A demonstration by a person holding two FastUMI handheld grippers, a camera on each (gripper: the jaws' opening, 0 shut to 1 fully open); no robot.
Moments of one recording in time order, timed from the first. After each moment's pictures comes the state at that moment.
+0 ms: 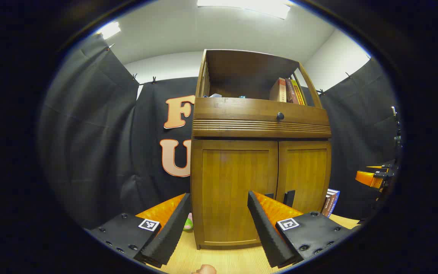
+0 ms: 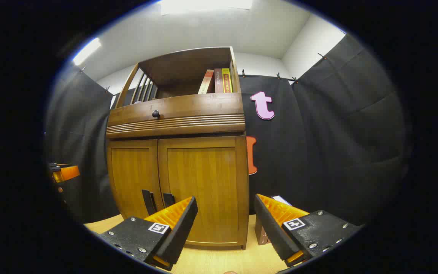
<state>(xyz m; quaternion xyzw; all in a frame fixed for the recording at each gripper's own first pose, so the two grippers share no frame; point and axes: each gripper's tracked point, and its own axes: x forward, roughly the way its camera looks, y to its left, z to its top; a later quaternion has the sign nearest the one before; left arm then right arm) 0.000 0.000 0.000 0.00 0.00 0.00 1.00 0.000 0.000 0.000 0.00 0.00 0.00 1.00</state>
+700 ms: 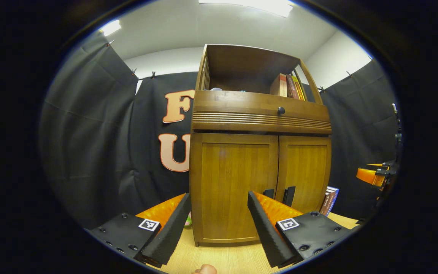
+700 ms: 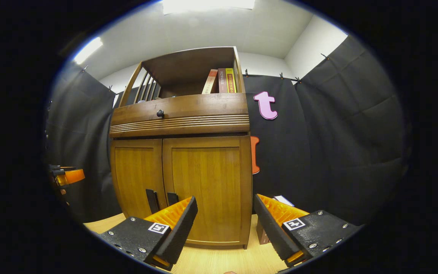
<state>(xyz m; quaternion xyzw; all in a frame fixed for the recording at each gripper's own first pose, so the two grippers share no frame) 0.004 -0.001 -0.011 0.00 0.02 -0.01 1.00 -0.004 0.013 0.001 0.00 0.01 0.01 1.00</state>
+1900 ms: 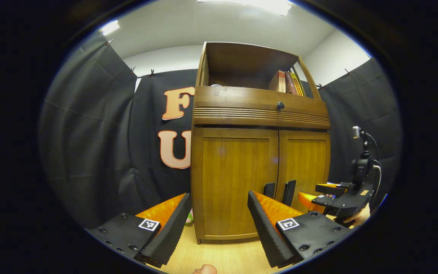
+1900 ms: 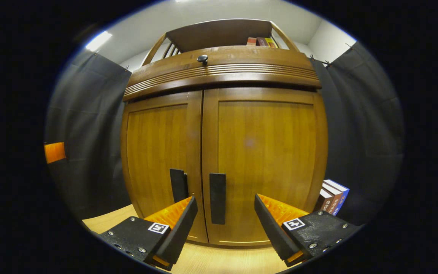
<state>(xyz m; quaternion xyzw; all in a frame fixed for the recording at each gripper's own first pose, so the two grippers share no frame) -0.001 0.004 -0.024 0.00 0.04 -0.01 1.00 0.100 0.165 -0.120 -0.01 0.08 0.10 0.99</state>
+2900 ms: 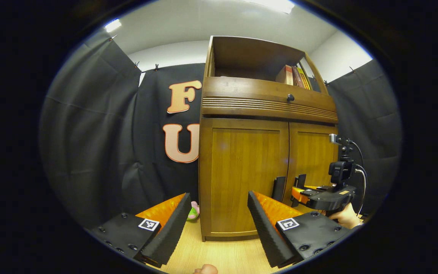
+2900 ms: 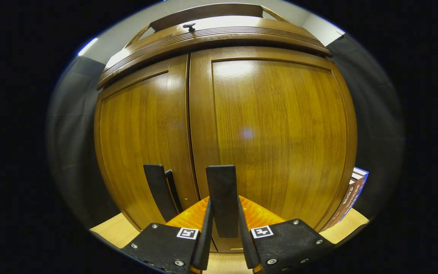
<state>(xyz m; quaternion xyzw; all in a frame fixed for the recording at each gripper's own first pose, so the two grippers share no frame) 0.003 0.027 -0.045 -0.01 0.05 0.01 1.00 0.165 0.174 -0.161 0.02 0.11 0.06 0.99</state>
